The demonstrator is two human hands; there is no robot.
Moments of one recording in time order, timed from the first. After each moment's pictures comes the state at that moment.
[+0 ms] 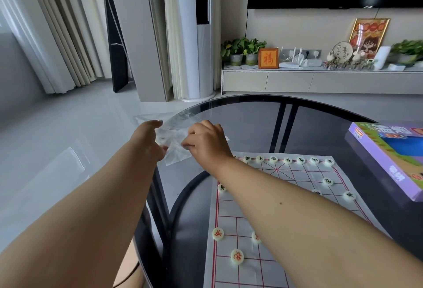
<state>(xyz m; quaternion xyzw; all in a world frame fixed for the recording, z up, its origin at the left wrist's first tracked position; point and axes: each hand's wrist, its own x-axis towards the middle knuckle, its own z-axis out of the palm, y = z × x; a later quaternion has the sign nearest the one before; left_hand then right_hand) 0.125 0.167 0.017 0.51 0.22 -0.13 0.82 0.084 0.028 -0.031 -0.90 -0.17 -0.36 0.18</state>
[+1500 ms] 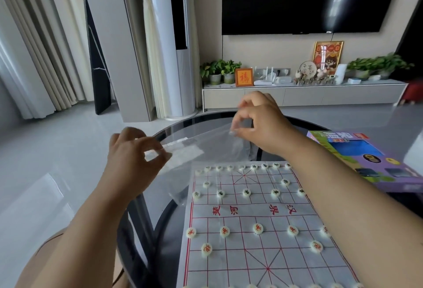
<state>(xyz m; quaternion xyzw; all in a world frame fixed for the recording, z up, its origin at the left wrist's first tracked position) -0.007 0.174 0.065 0.91 -0.22 0.23 0.28 -0.062 -0.088 0.104 -0.94 -0.05 -0.27 0.20</state>
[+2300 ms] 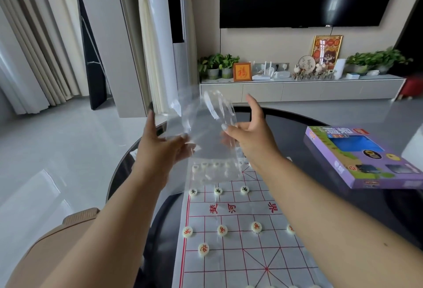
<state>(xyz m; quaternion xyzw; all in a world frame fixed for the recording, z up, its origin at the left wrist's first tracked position) 0.000 0.113 0.061 0.62 -0.07 -0.06 0.78 -0.046 -0.066 0.057 -0.73 0.07 -0.24 0.64</state>
